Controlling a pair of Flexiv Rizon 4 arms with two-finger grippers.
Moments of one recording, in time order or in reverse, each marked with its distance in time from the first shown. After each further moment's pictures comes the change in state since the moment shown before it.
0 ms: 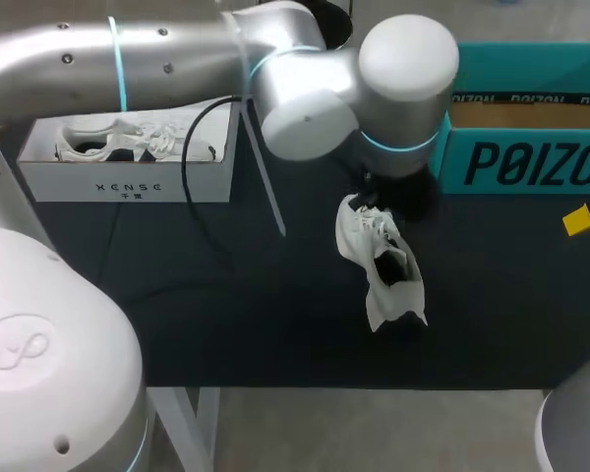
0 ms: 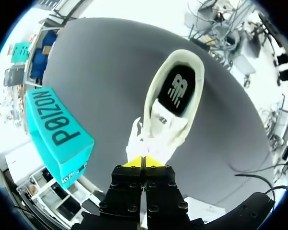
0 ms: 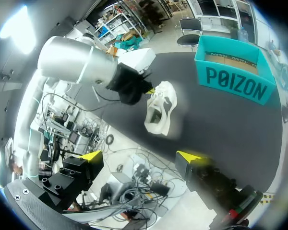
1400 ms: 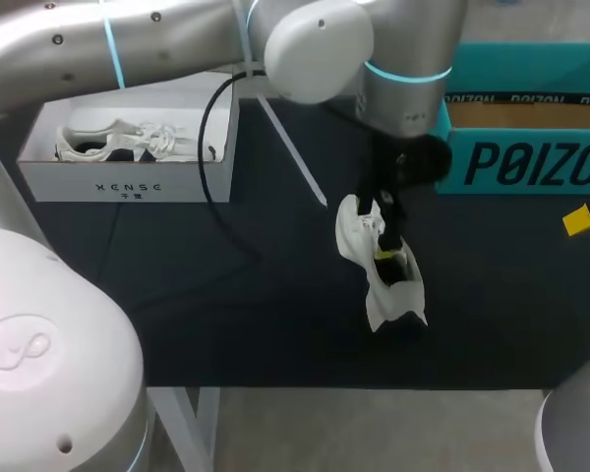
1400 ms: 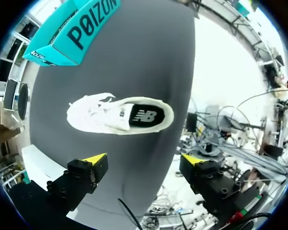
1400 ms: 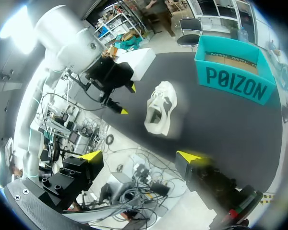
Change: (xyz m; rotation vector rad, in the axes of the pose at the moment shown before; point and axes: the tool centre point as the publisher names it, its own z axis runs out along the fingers) left arm 0.079 -0.057 -0.073 0.039 0.461 -1.112; right arm 0.000 0.000 0.000 0.000 0.000 0.000
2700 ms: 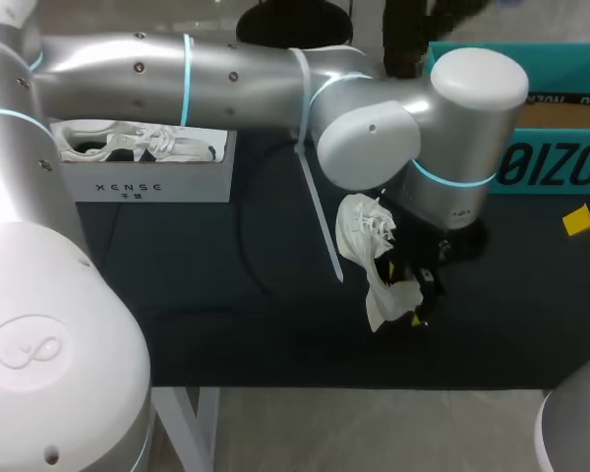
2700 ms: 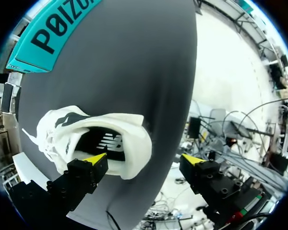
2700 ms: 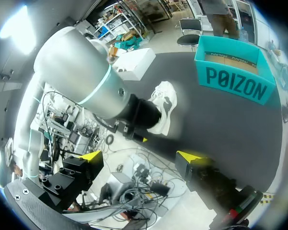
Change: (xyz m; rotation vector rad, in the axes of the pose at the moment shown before) left arm 0.052 -0.049 0.092 -0.007 -0.041 -0.023; right arm 0.000 0.000 0.000 0.000 0.000 0.000
